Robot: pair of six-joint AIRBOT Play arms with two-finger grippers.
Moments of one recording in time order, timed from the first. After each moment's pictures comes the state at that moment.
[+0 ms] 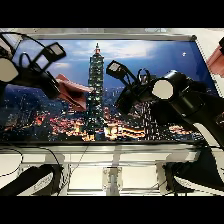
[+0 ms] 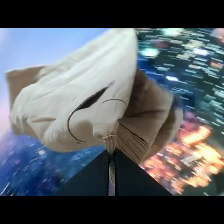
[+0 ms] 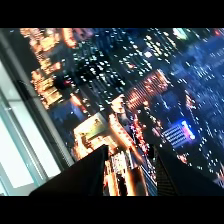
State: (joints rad) left arm -0.26 -1.07 1.44 1.55 -1.38 -0.83; right arm 0.64 -1.20 1.38 -1.31 1.18 1.12
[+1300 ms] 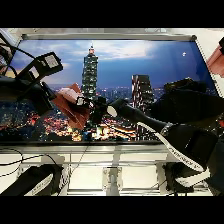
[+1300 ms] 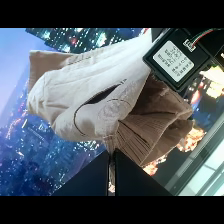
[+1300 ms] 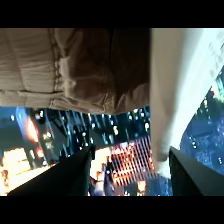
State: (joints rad) left arm -0.33 -0.90 1.44 1.53 -1.56 -0.83; right arm 0.85 -1.65 1.32 -1.32 0.59 0.81
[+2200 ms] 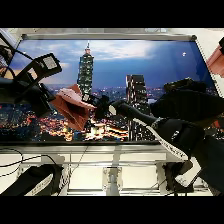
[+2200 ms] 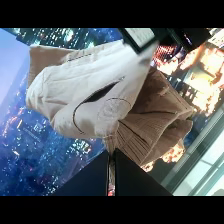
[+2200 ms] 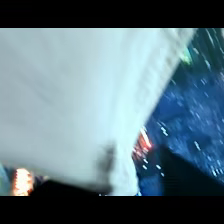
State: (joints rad) left arm -0.33 -0.89 1.44 1.54 -1.58 -0.83; right arm 0.78 -1.79 1.32 -1.31 0.40 0.86
